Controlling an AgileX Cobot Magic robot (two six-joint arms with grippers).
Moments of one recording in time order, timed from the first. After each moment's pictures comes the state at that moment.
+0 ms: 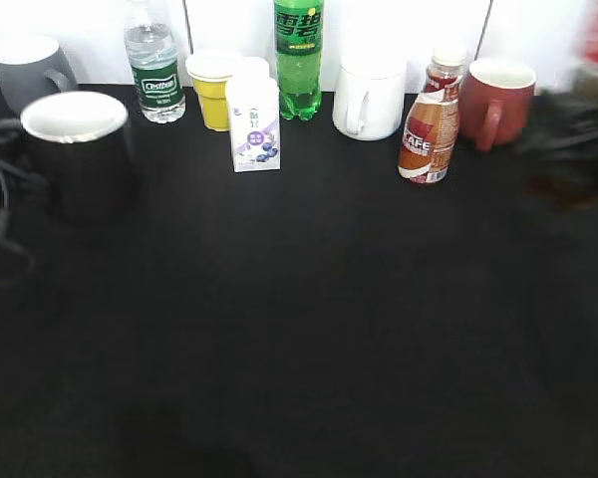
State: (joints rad) left arm -0.15 1.73 -0.45 0.00 -1.12 0.03; right arm 0.35 1.43 -0.37 0.29 -0.99 -0.05
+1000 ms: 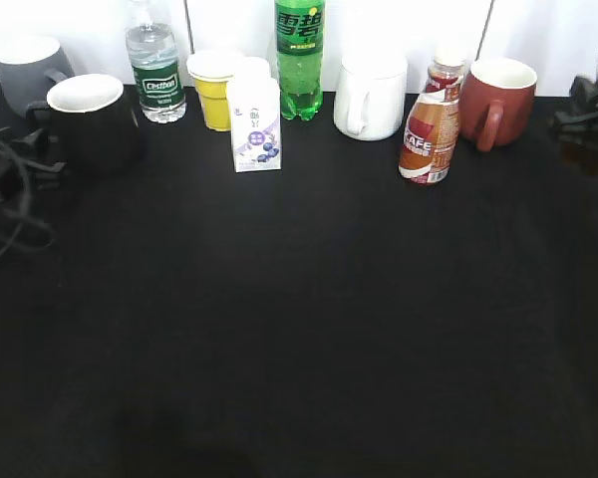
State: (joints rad) left arm -0.06 1.99 -0.67 -0.01 -1.11 0.00; right arm 0.05 1.84 -0.64 0.10 -1.13 -0.06
